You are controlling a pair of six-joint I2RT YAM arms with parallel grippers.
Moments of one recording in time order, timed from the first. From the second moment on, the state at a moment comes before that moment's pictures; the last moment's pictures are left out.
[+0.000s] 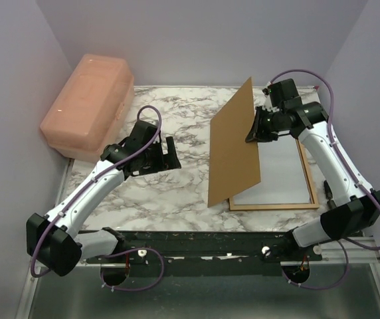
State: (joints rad) left arm -0.52 1.21 1.06 -0.74 0.11 -0.65; right arm 0.32 1.45 1.58 -1.06 -0.18 0.44
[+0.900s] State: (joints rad) left arm -0.52 1.24 1.08 -0.81 0.07 -0.65; right arm 0.54 1.75 2.07 -1.38 0.14 0.42
